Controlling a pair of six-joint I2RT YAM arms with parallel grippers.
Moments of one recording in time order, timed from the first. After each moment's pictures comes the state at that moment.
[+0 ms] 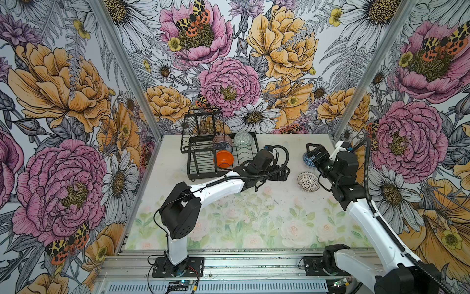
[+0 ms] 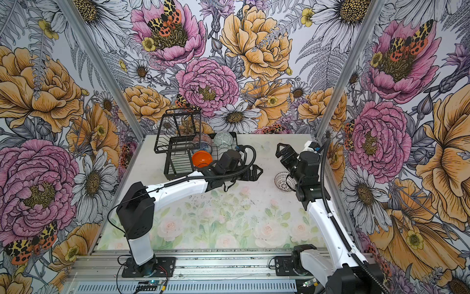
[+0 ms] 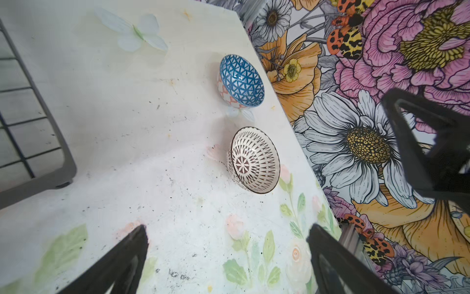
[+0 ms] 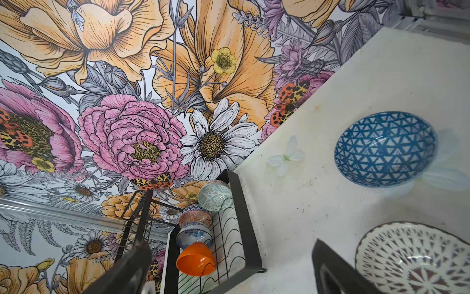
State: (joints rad) left arm -0.88 1.90 1.47 -0.19 0.10 -0.67; right arm 0.09 1.01 0.84 -0.12 -0.10 0.89
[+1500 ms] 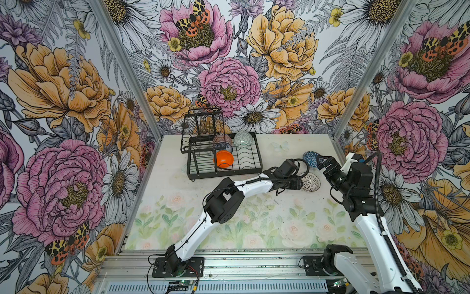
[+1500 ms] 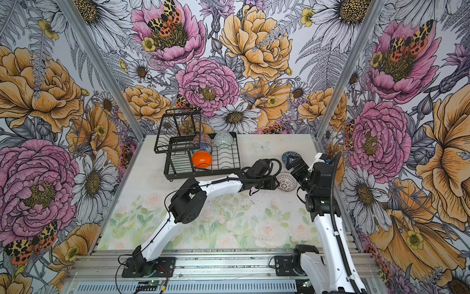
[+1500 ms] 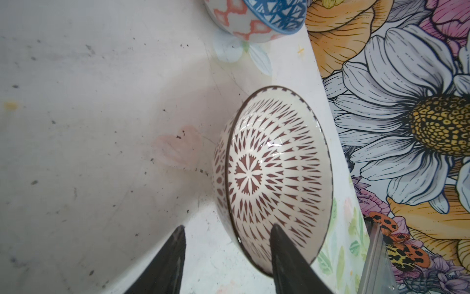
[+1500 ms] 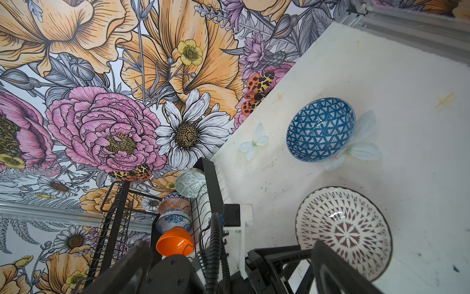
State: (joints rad) left arm -0.95 2.45 1.97 -0.27 0.19 -0.74; right arm -0.10 0.86 0.76 -0.28 -0.25 0.83
